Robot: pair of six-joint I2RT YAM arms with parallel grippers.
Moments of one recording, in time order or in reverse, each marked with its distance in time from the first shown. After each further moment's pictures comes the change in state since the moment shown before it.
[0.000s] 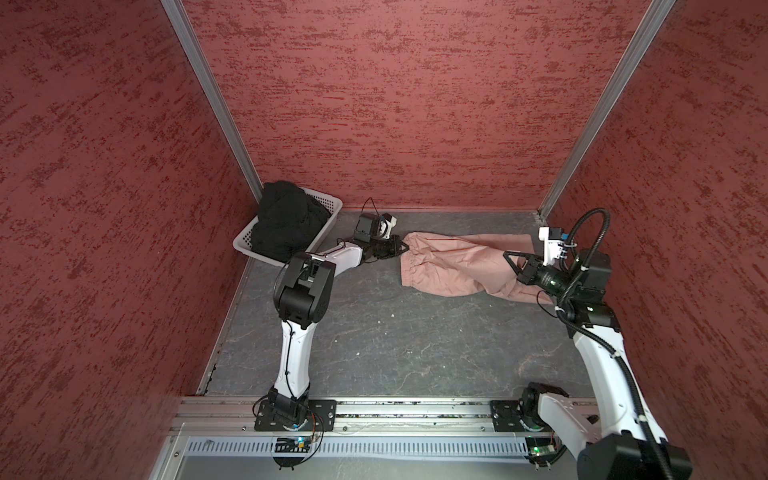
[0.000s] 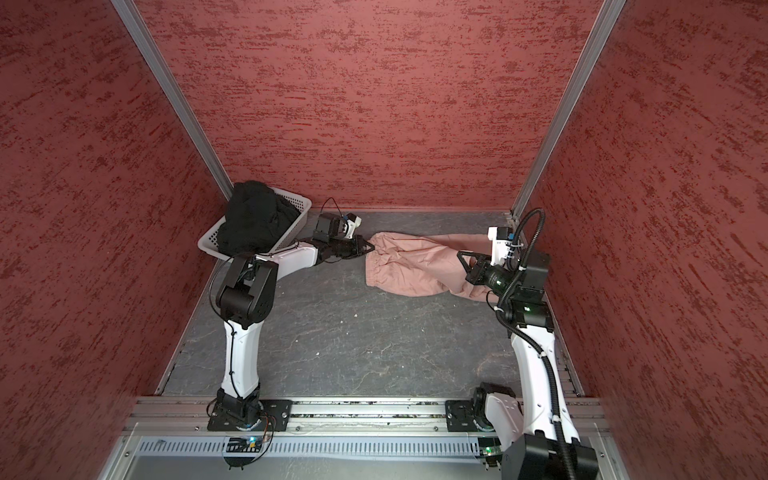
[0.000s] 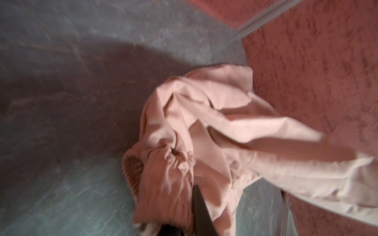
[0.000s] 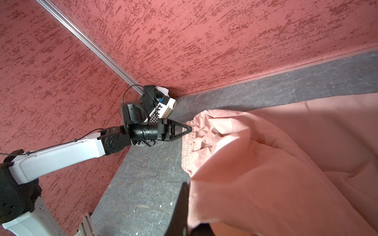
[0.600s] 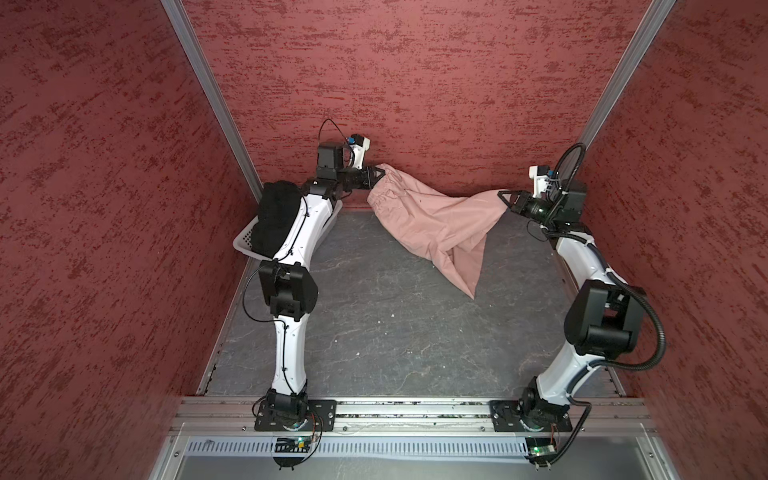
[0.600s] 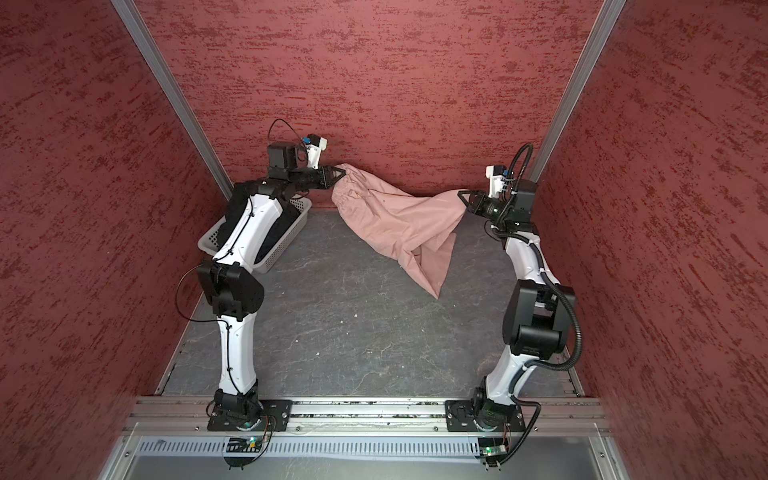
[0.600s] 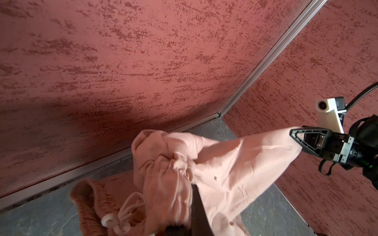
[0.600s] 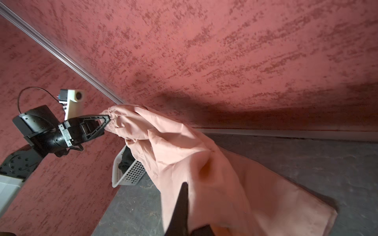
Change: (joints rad) left arm 0.169 -0.003 0.727 -0.450 0.003 0.284; right arm -0.004 0.806 0.713 0.235 -0.090 0.100
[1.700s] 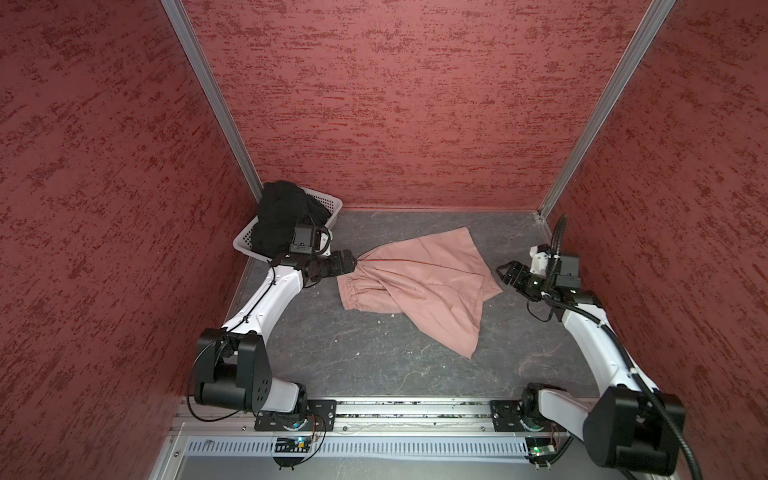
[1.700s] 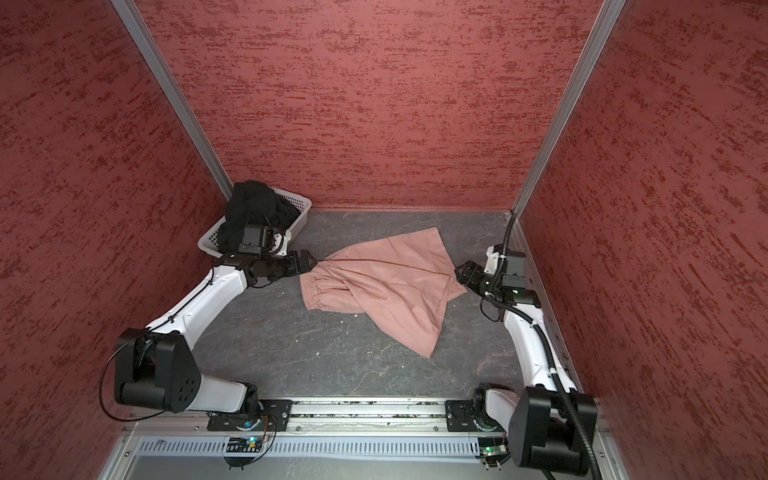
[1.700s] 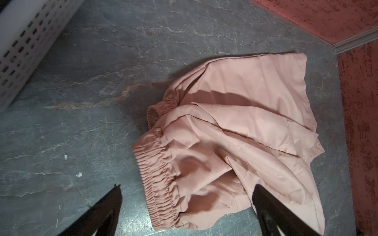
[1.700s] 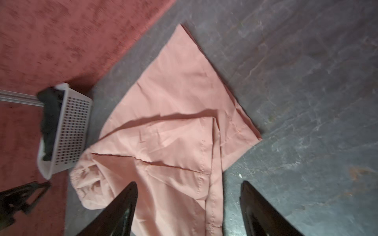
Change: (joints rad) left arm 0.083 -0.700 -1.188 -0.062 -0.351 -0.108; right arm 0.118 -0.603 -0.695 -0.542 0.536 -0.038
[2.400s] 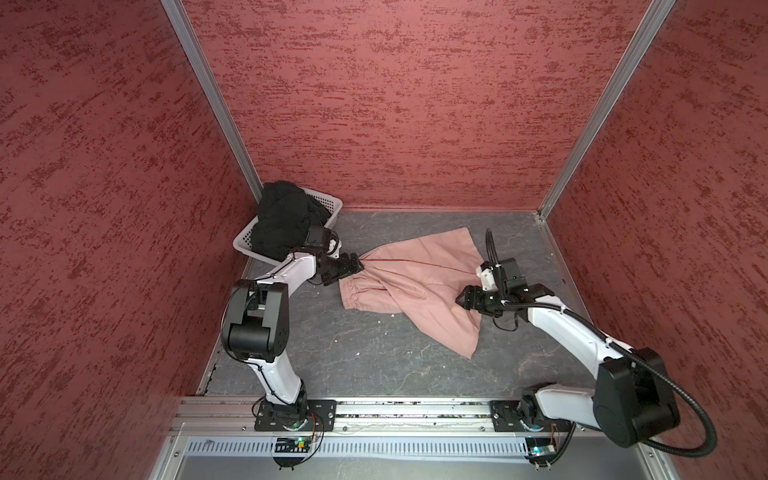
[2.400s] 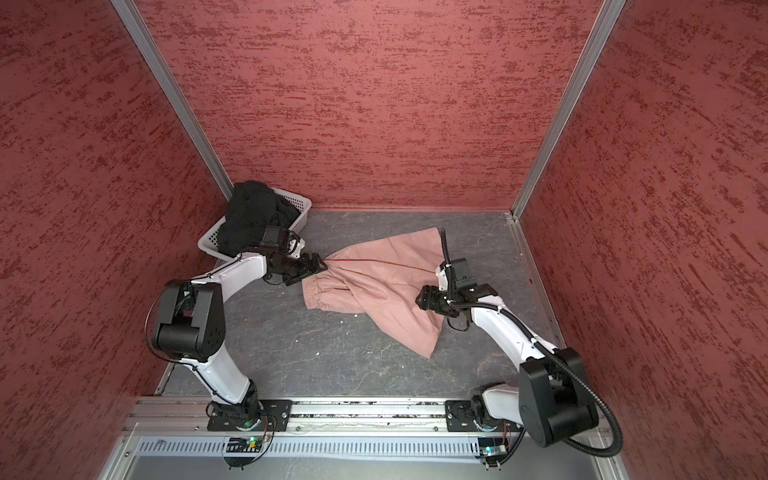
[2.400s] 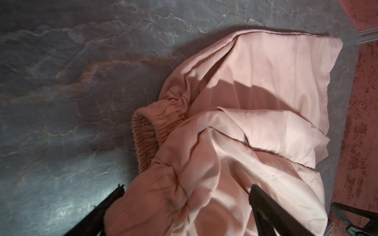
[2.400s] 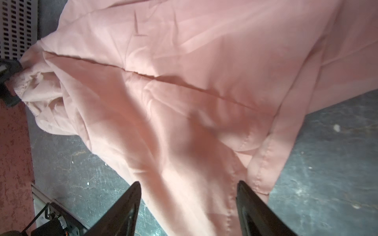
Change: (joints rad) left arm 0.005 0.300 0.063 0.083 0.139 -0.051; right arm 0.388 0.119 -0.043 -0.055 0.060 0.012
